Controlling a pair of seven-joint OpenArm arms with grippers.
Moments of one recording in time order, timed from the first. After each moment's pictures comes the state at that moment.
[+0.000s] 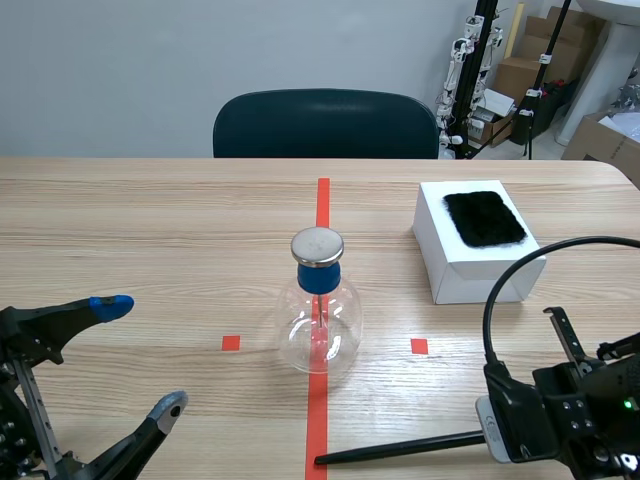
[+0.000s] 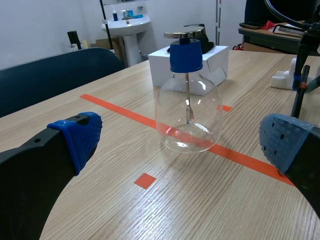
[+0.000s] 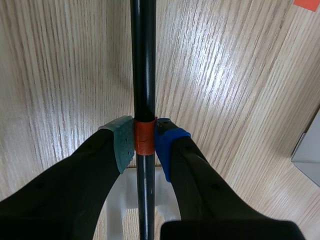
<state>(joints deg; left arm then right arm) 14.7 -25.3 5.8 56.6 25.1 -32.8 -78.7 -11.5 48.9 -30.2 96.3 -25.3 45.3 -14.6</state>
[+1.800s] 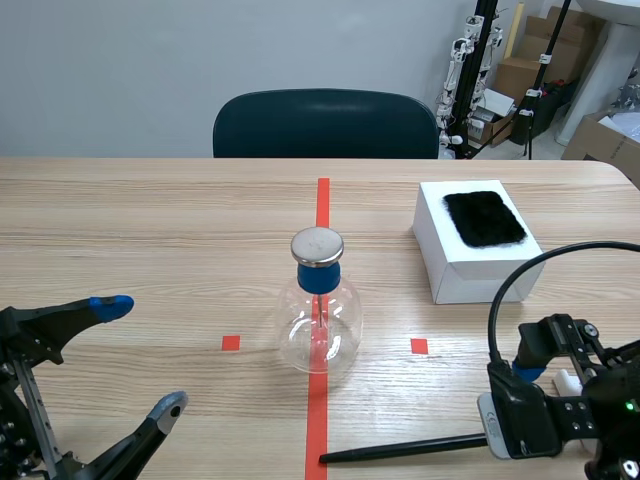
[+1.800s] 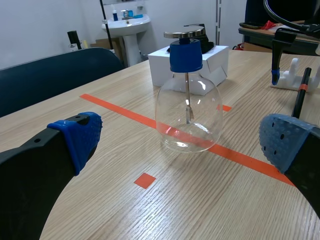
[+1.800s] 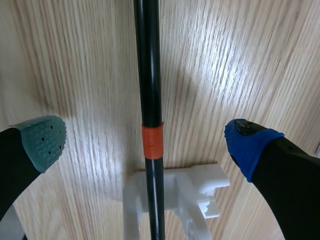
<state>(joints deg) 14.7 -25.3 5.8 56.6 25.1 -32.8 -78.7 -11.6 49.1 -29.7 95.9 -18.0 45.4 -17.1</state>
